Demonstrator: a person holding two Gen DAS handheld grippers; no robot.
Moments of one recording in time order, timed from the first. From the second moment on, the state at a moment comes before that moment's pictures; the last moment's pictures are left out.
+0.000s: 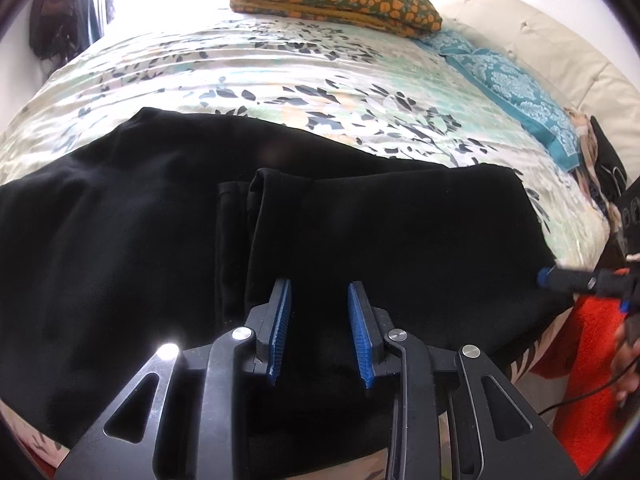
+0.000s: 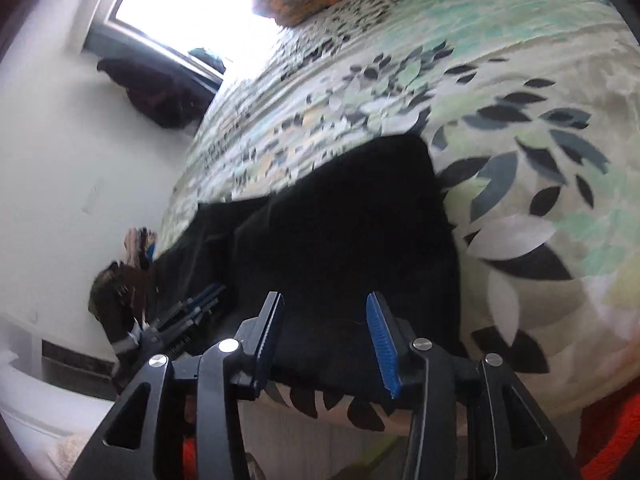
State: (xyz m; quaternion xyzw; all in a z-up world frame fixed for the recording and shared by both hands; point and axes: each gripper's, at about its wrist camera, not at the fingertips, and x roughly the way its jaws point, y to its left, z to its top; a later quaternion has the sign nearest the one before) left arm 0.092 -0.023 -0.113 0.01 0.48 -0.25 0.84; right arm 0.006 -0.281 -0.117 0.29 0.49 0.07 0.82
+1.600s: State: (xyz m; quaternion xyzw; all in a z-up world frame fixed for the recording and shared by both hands) left arm 0.071 -0.026 -0.101 0.02 0.52 -0.32 0.79; right arm 0.009 -0.208 -0.121 0.10 0.52 0.09 0.84
